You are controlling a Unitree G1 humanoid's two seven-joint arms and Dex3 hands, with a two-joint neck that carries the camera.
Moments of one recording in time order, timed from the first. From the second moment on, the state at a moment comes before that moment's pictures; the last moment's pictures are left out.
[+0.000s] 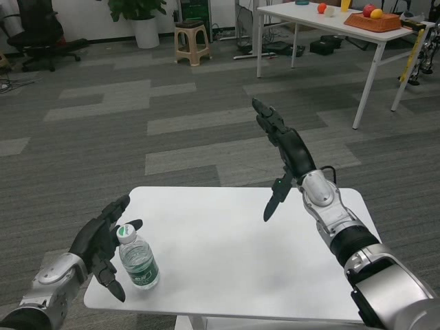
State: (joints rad) left arm -0.47 0.28 -0.42 1.07 -0.60 -0.38 -0.39; right arm -0.43 -0.39 0.11 0.68 0.10 -0.63 -0.02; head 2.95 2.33
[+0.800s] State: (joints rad) left arm -0.52 0.25 -0.48 1.18 -0.60 -0.39 -0.36; right arm -0.42 -0.40 0.12 0.65 0.10 -0.63 -0.02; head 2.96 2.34
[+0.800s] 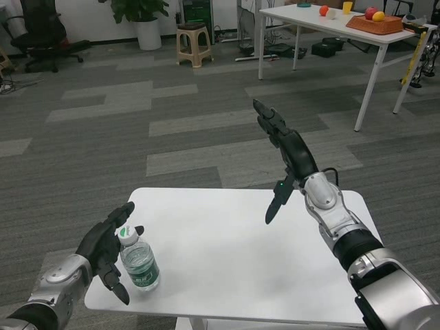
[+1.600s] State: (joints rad) left arm -0.56 0.21 -0.53 1.27 -0.60 -0.39 -0.33; right arm -0.42 -0.40 0.12 0.65 0.10 -0.63 -0.02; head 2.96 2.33
